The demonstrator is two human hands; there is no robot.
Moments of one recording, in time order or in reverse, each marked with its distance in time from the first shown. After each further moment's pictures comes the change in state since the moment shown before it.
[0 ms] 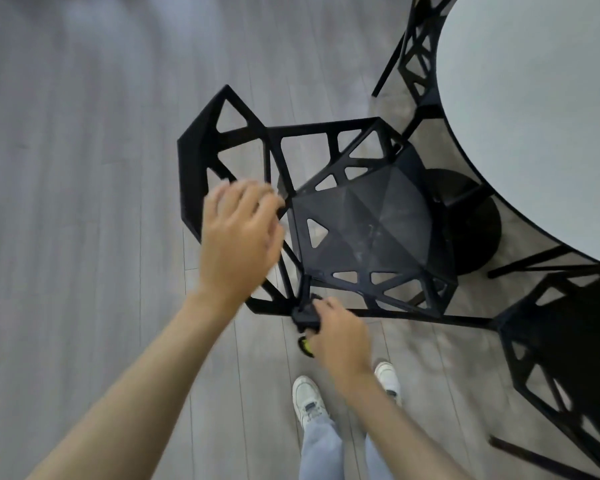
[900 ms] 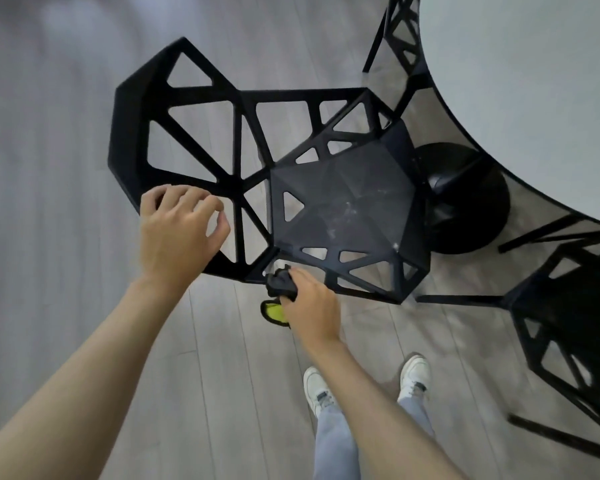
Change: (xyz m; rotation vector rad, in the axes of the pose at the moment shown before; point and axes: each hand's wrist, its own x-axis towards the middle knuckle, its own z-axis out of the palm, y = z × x) left_hand -0.010 -0.063 0.026 0.313 -0.063 0.048; right_hand 0.041 -0.008 0.039 0.340 0.116 0.006
